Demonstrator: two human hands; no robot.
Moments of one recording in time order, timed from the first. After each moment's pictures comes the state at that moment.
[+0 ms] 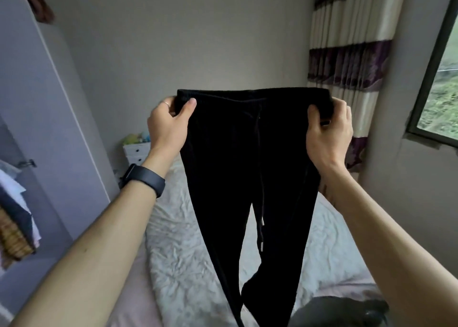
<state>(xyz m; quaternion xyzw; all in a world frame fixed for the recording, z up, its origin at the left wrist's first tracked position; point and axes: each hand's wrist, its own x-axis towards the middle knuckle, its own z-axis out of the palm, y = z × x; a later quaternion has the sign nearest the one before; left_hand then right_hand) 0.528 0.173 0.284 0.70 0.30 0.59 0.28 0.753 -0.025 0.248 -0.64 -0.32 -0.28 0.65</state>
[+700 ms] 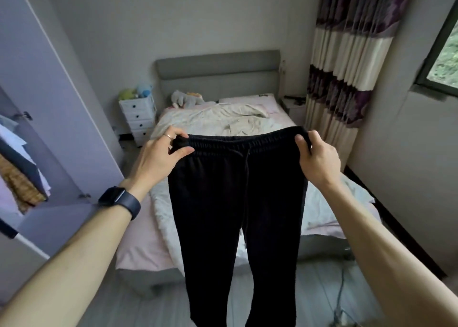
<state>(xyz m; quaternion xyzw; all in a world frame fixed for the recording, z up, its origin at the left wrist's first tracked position) 0.434 0.140 0.134 0.88 0.31 0.34 0.12 0.744 -0.075 0.086 -0.79 -0.39 -0.19 0.43</state>
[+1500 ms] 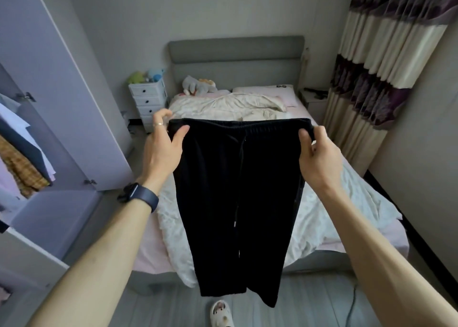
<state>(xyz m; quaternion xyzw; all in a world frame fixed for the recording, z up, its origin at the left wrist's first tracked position) 0.491 0.215 0.085 0.77 0.38 0.48 0.19 0.760 0.010 0.066 -0.76 -0.40 -0.13 0.49</state>
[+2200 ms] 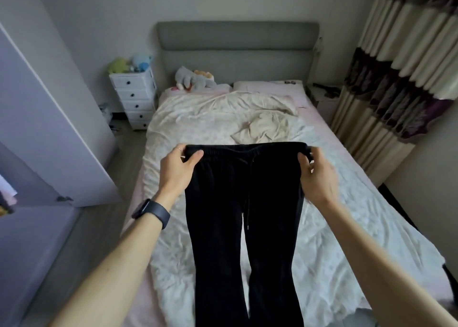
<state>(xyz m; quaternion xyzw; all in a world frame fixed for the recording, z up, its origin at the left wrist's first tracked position) 0.598 0.512 0.016 0.74 0.44 0.37 0.35 0.868 0.305 0.004 -0.82 -0.39 -0.05 0.42</state>
